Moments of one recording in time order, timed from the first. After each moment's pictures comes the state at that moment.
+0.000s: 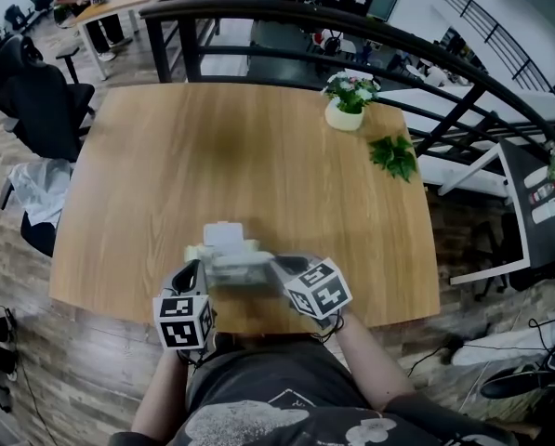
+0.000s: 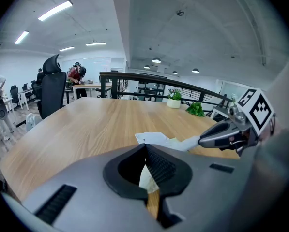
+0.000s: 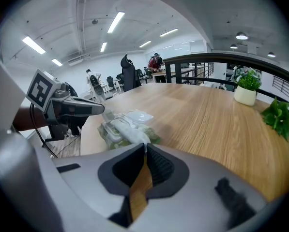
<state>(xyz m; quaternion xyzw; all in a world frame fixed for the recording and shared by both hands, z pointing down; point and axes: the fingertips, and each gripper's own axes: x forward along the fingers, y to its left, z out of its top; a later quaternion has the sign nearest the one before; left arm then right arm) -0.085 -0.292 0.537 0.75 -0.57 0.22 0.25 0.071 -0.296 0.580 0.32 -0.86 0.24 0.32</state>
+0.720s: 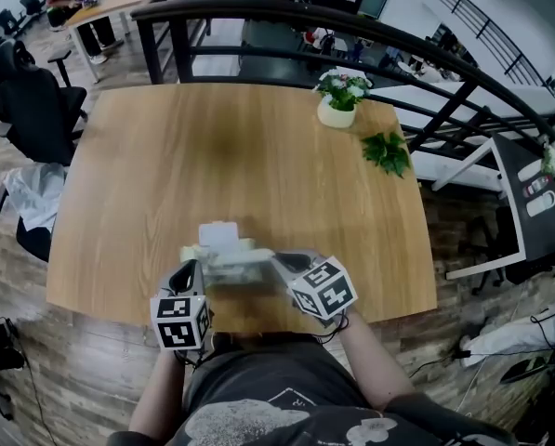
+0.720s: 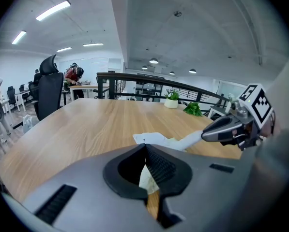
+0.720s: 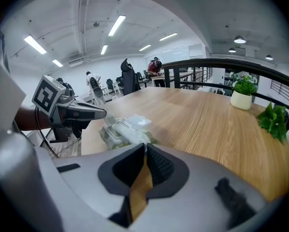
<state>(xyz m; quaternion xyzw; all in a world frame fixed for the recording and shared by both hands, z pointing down) -0.082 -0.293 0.538 0.76 -0.55 0.22 0.24 0.081 -0.297 0.563 0.34 -0.86 0.22 0.31</state>
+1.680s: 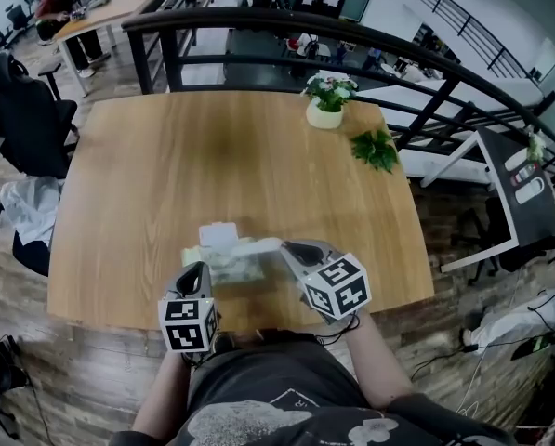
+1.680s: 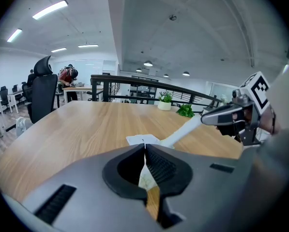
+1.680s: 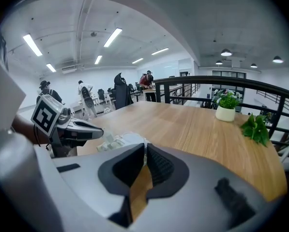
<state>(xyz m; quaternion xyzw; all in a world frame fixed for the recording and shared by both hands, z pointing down) -0.071 -0.283 0.525 0.79 -0.53 0.21 0.23 0.093 -0.297 0.504 0.41 -0.86 0.19 0.25</state>
